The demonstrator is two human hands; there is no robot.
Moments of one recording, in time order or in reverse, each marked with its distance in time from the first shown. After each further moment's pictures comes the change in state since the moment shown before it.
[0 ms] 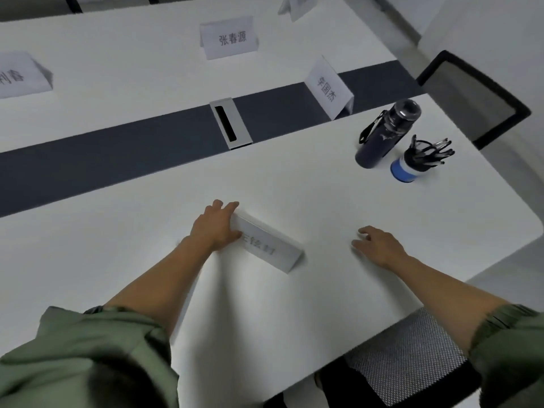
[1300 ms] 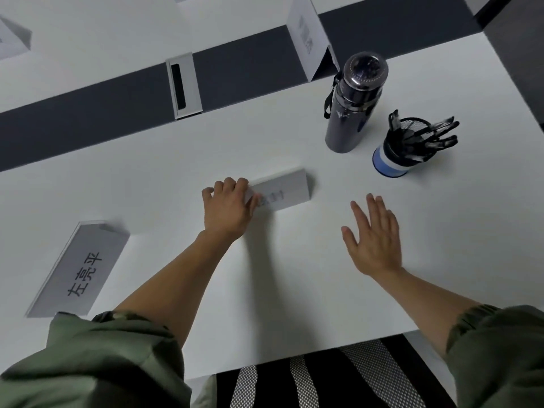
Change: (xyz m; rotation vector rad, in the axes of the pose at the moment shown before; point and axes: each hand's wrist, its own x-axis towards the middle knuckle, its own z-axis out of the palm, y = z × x) left_hand 0.084 0.230 0.091 0.191 0.380 -0.176; right_hand 0.138 0.170 -0.020 -0.314 0.355 -0.472
